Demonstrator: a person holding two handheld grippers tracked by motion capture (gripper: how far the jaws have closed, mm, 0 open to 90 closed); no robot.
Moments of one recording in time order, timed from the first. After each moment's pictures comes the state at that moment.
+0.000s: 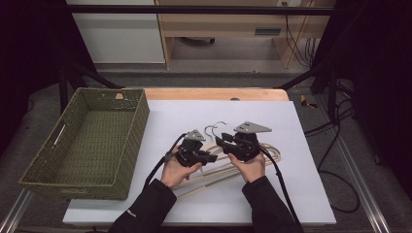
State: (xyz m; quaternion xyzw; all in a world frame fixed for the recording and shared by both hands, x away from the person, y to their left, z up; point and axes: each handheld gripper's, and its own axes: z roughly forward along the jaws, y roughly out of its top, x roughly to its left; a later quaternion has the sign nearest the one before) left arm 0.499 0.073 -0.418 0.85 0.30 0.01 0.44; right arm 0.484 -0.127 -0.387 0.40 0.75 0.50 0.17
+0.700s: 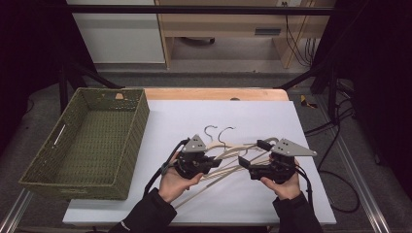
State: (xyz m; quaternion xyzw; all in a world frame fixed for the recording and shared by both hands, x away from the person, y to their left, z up) left arm 0.445 0.073 -0.370 0.84 0.26 0.07 0.48; right arm 0.423 -0.202 -0.378 0.36 0.73 0.55 0.20
